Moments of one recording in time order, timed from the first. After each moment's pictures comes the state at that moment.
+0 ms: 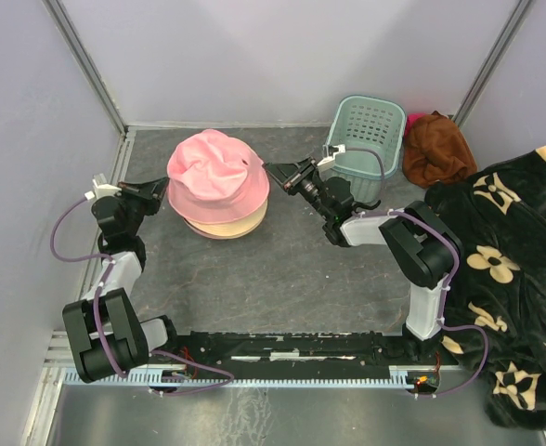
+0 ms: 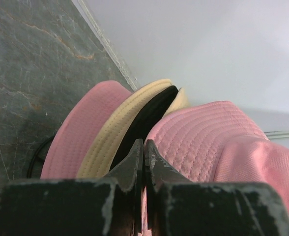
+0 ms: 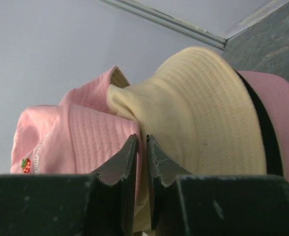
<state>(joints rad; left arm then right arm) 0.32 1.20 0.50 0.61 0.46 -1.14 0.61 1.91 0.95 1.20 -0.10 1.26</state>
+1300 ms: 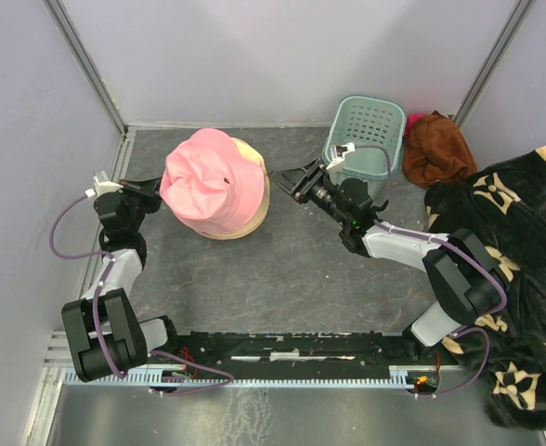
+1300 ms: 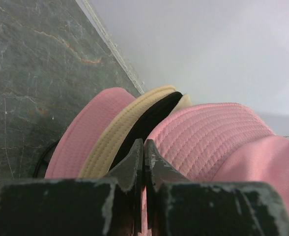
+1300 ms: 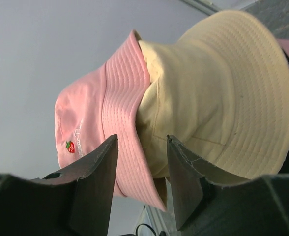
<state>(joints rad) 0.29 1.20 0.54 0.55 0.40 -1.10 0.63 1.59 0.82 0.94 -0.18 1.18</state>
